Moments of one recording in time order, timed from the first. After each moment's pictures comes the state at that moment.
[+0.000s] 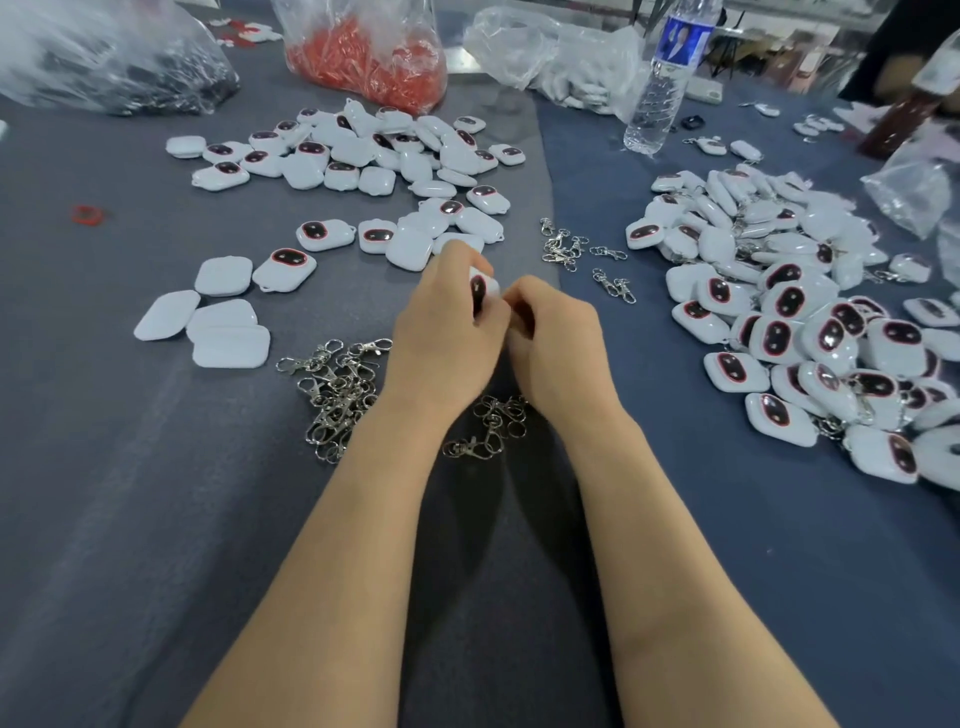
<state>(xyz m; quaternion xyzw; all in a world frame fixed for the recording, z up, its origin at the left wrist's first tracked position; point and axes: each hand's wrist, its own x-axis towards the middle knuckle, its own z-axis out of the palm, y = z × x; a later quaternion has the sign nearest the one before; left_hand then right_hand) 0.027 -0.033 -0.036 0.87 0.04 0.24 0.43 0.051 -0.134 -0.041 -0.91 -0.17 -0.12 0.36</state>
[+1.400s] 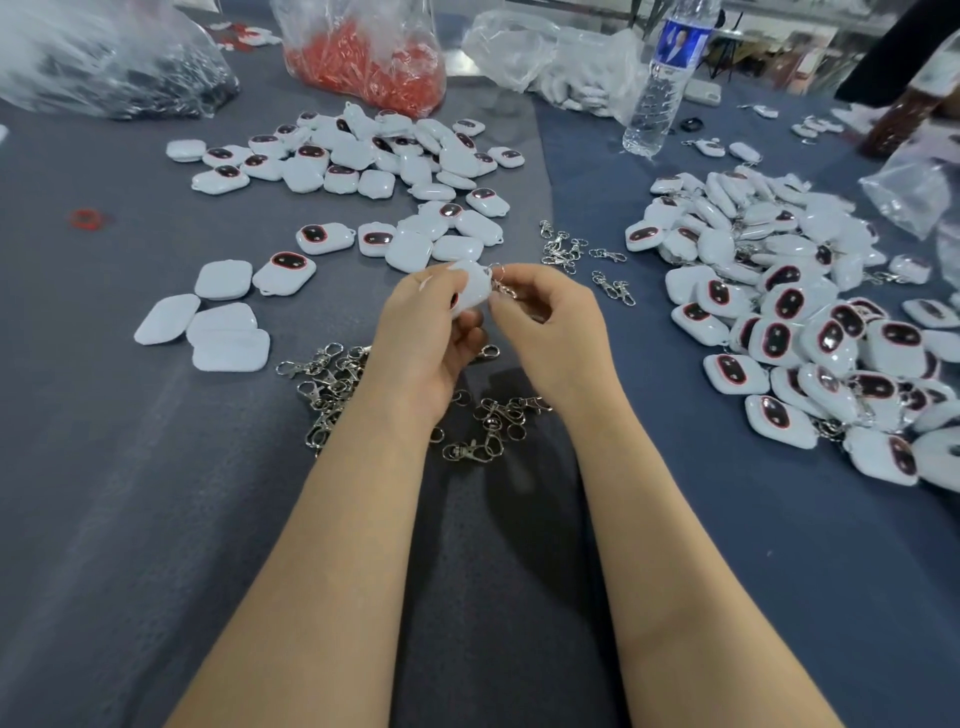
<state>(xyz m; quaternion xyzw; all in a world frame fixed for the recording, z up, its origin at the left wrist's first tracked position) 0.031 -0.032 -0.022 0.44 0.19 0.07 0.88 0.051 -0.130 -0.032 -0.80 -0.12 -0.06 0.58</state>
